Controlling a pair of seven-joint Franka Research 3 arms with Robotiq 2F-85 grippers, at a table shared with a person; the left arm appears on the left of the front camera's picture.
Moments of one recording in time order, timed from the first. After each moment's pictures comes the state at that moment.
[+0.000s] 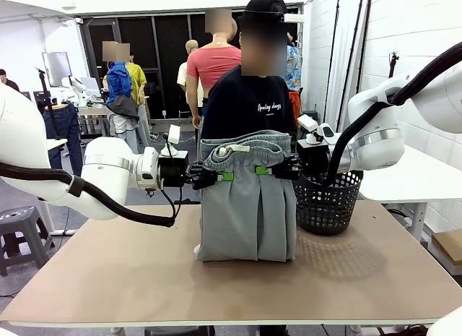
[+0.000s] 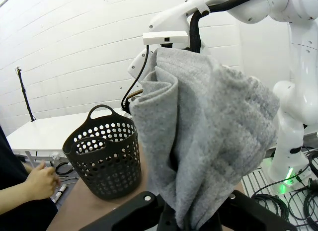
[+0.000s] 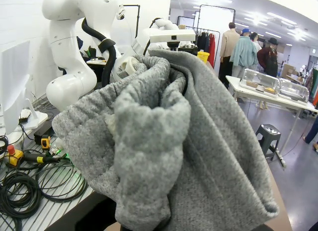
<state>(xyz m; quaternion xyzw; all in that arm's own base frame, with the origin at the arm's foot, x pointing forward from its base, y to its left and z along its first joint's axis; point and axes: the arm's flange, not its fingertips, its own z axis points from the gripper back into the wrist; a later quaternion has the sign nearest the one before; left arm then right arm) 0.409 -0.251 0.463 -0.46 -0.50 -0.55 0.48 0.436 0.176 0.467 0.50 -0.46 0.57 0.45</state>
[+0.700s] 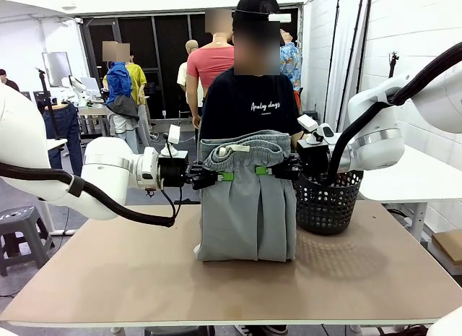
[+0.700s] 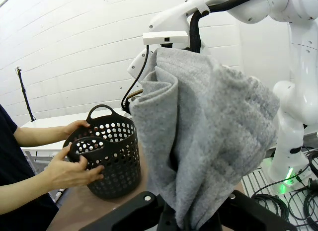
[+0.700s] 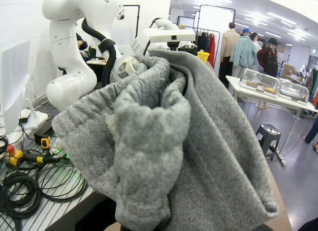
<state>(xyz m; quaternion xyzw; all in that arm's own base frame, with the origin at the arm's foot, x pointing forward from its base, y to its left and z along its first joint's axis) 0.409 -0.251 0.463 -0.46 -0.50 -0.55 0.48 0.436 0.176 0.467 0.50 -0.46 0.57 0.45</state>
